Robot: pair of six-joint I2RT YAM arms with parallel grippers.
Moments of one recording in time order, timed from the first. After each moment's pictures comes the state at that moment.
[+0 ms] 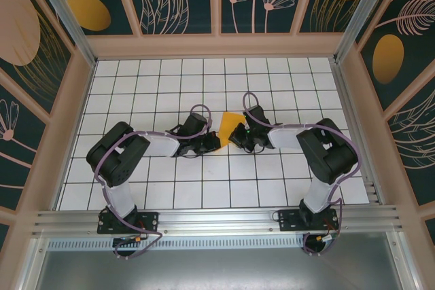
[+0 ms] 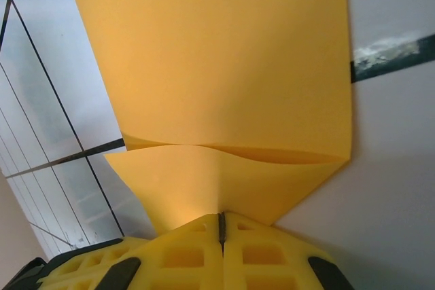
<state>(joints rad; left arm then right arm) -0.69 1.83 0.80 0.18 0.35 -0.90 0.57 1.75 0.79 0.03 -0.36 1.10</state>
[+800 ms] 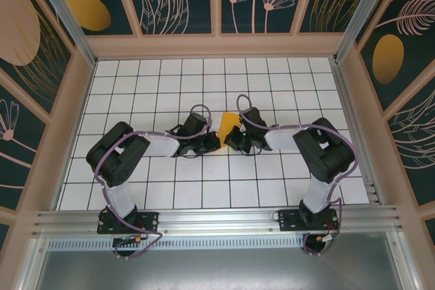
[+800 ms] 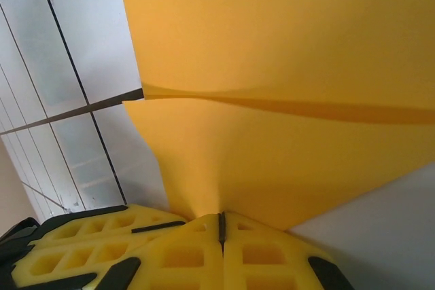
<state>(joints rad) -0.69 1.83 0.80 0.18 0.34 -0.90 0.61 1.78 0.79 0.07 -0.42 1.04</state>
